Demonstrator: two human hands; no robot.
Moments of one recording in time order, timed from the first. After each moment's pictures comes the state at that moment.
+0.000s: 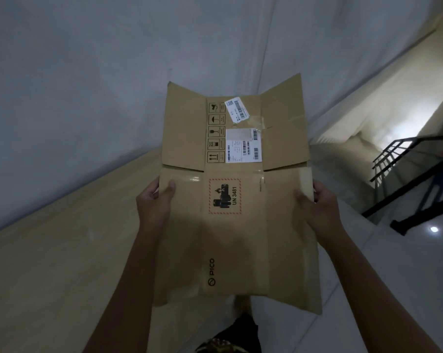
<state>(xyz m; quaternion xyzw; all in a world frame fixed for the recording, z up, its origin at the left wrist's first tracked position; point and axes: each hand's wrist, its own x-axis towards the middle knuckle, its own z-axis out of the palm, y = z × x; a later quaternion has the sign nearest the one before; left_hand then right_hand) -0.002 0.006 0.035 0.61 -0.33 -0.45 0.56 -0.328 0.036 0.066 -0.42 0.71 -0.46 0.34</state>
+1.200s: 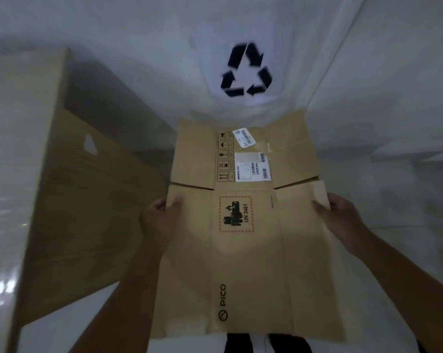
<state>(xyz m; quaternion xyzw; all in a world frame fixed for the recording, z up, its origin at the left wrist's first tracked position) -0.291 -0.266 -0.321 0.86 0.00 -0.28 0.42 -0.589 -0.490 -0.328 -0.59 0.62 -0.06 0.51</state>
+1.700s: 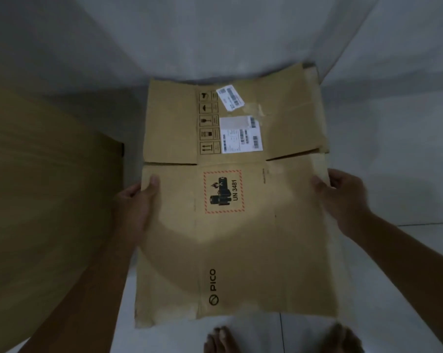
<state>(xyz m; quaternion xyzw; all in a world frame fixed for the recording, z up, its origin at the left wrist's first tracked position) -0.235 -0.269 -0.697 0.85 0.05 -0.31 0.43 -0.537 -0.495 -0.685 -0.57 0.67 -0.11 0.47</state>
